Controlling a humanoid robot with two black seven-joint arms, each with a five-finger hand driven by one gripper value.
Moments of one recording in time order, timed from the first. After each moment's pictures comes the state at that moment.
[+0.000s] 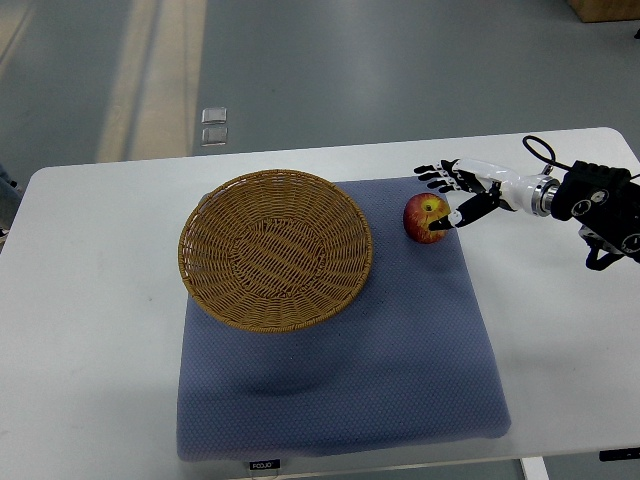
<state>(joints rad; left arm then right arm) 0.00 0.00 -0.12 -0.12 0.07 -0.17 -0.03 0.89 -0.34 0.42 0.53 -1.00 0.38 0.36</state>
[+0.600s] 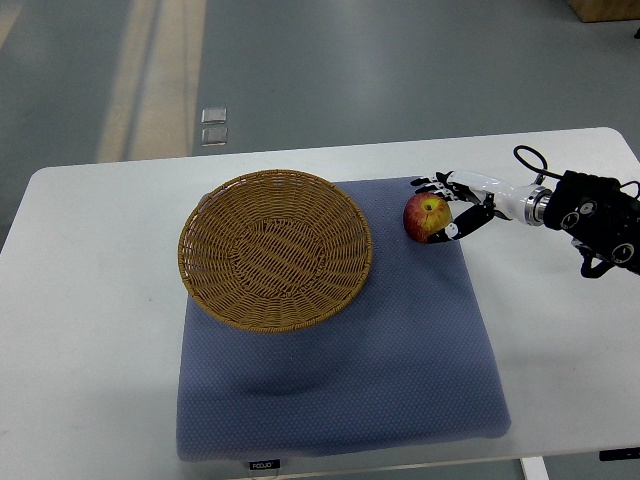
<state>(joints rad) -0.01 0.00 -0.12 -0.13 0.07 -0.17 -0.03 0.89 -0.33 0.33 0.53 -1.01 0.33 0.38</state>
